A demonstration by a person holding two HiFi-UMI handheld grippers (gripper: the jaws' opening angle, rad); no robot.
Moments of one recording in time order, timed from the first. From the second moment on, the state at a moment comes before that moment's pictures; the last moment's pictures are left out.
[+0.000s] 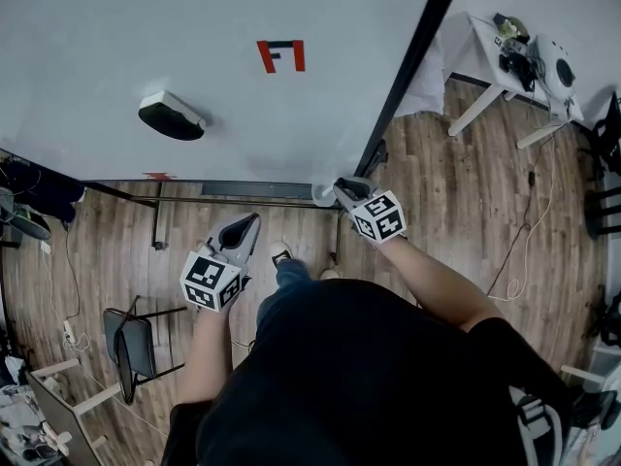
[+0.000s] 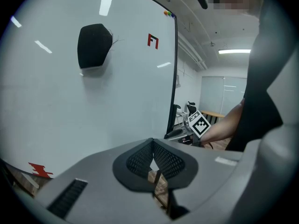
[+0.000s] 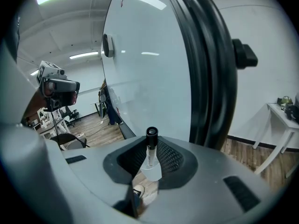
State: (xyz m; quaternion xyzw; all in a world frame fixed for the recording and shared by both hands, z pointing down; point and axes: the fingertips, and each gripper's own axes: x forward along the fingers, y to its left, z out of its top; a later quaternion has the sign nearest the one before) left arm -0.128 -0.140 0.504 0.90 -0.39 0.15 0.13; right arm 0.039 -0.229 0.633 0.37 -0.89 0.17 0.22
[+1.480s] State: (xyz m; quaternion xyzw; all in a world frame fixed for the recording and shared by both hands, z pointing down) left arm -0.123 -0.145 0.507 0.90 -0.38 0.15 0.13; right arm 0.054 -0.232 0.659 0.36 -0.88 0.15 0.27
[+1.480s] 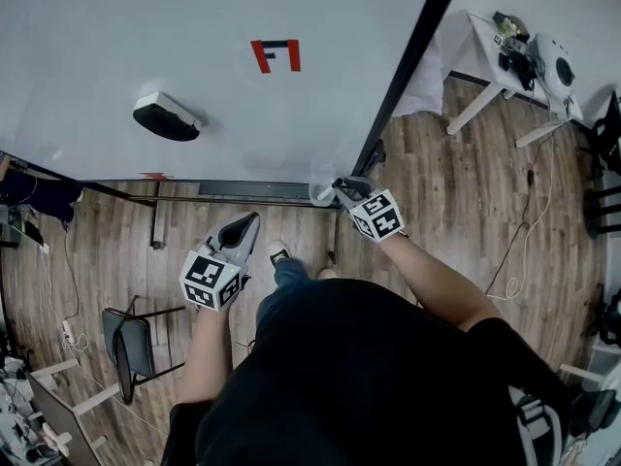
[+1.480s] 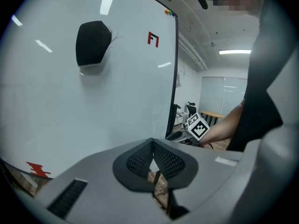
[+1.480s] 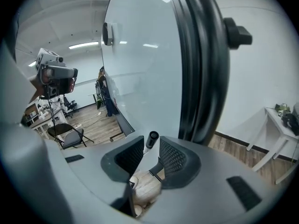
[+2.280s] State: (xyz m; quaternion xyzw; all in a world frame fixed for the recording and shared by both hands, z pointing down) left arm -0.096 -0.131 0.493 0.91 -0.36 0.15 0.11; right arm 0.084 -0.187 0.583 0.38 -0.89 0.15 0.20
